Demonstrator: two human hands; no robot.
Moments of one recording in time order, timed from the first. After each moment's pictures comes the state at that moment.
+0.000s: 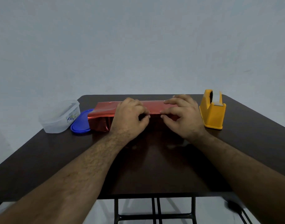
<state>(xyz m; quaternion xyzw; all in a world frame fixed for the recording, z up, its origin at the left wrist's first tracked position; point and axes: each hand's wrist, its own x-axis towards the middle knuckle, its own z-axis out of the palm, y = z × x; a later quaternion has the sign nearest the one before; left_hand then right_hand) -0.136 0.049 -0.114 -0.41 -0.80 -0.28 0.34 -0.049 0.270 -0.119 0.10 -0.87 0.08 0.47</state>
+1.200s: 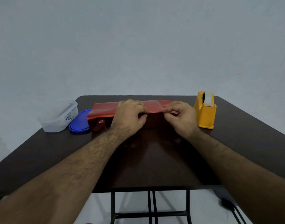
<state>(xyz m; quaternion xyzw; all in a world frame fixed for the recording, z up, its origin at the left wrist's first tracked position) -0.125 0.059 -0.097 -0.41 -0.82 -0.26 0.29 -0.039 0.270 -0.117 -0.01 -0.84 0.34 0.43</state>
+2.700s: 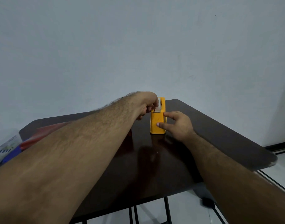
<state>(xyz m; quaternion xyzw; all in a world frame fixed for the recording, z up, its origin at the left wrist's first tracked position) -0.059 0.298 -0.001 -0.17 -0.86 -0.40 -0.26 0.040 0.418 -0.126 -0.22 -0.85 0.35 0.34</state>
